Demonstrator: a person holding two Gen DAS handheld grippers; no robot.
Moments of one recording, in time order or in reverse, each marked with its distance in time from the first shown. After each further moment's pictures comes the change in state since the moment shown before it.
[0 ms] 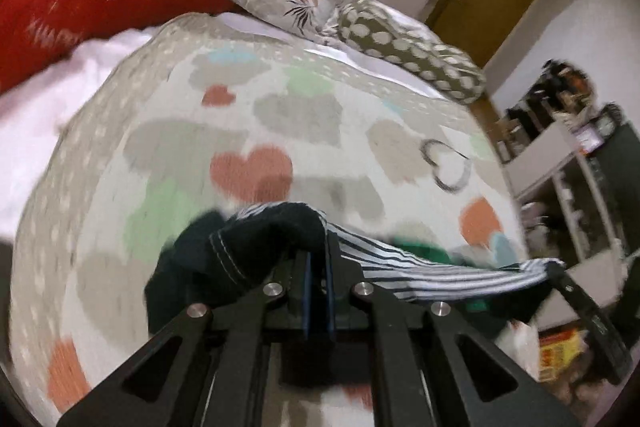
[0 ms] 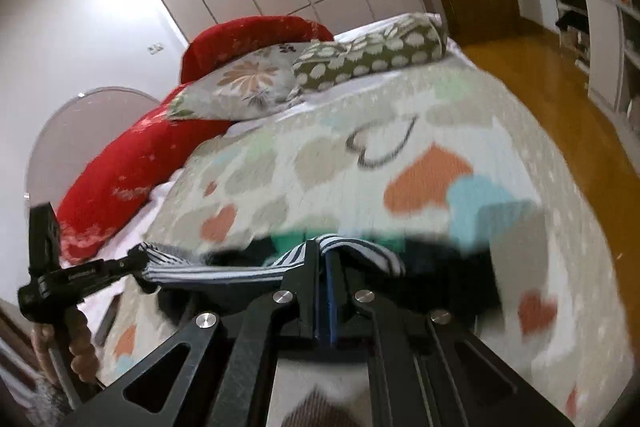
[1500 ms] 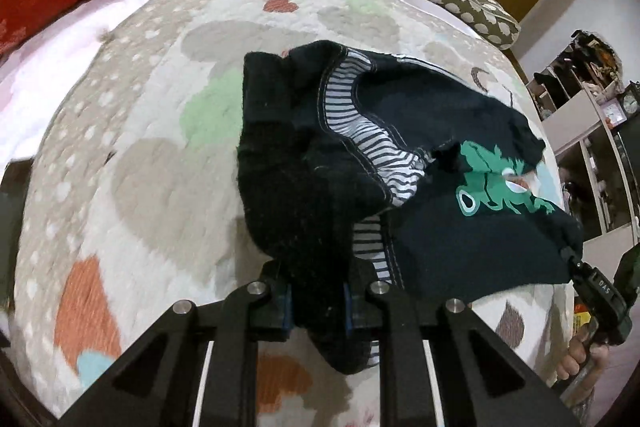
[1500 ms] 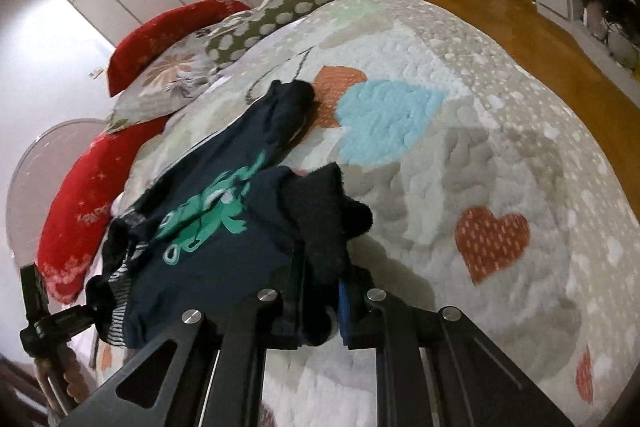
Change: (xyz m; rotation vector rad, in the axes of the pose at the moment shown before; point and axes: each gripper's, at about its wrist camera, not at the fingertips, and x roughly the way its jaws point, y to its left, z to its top) left arm -0.012 0.056 -0.091 -0.017 0.159 0.067; right arm 0.019 -0.095 -0.065 0.252 0.113 -0.047
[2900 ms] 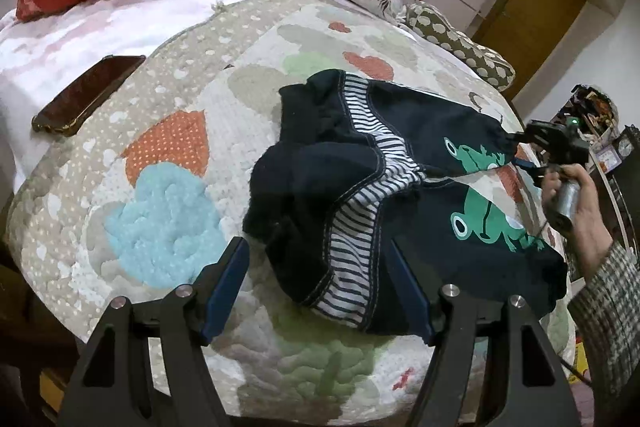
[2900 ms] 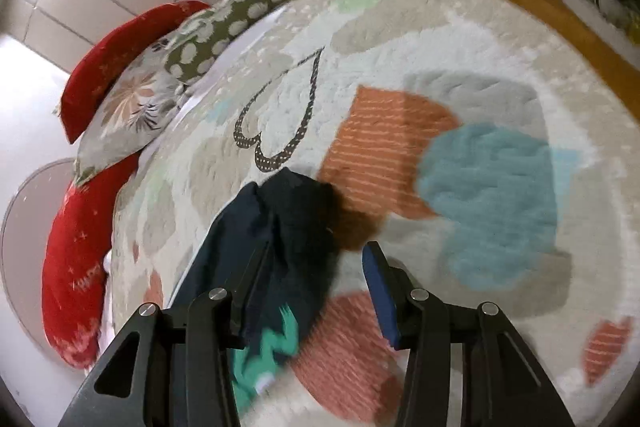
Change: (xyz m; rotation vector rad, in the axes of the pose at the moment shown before) left arm -0.068 0.043 -0.147 -0.139 -0.227 0.001; right arm 0.108 0.043 0.091 0.192 0.078 -0.071
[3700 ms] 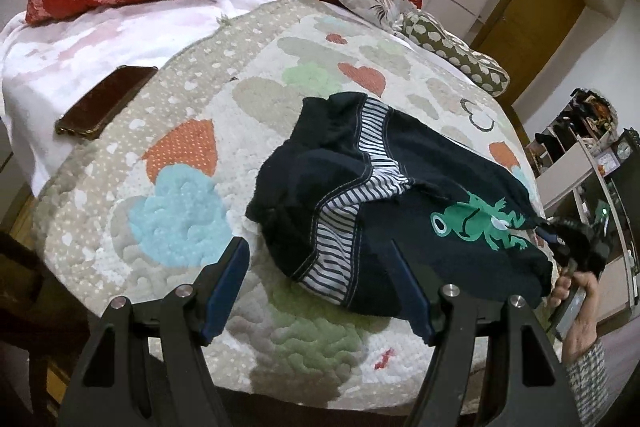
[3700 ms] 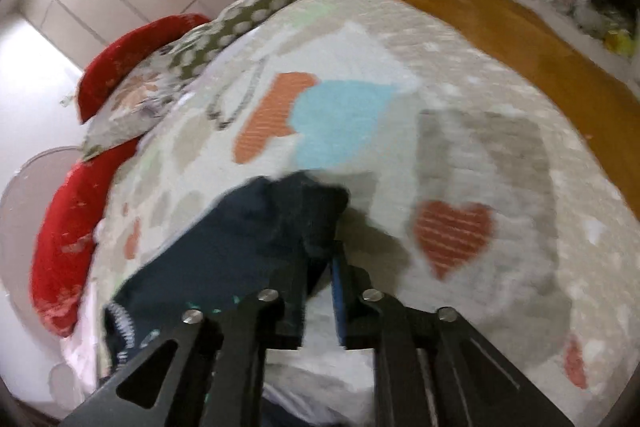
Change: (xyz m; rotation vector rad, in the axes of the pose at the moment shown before) left arm -0.039 -0.012 -0.002 -0.005 -0.020 0.015; right arm -0.101 -0.092 -0.081 -0.065 -0.117 -0.044
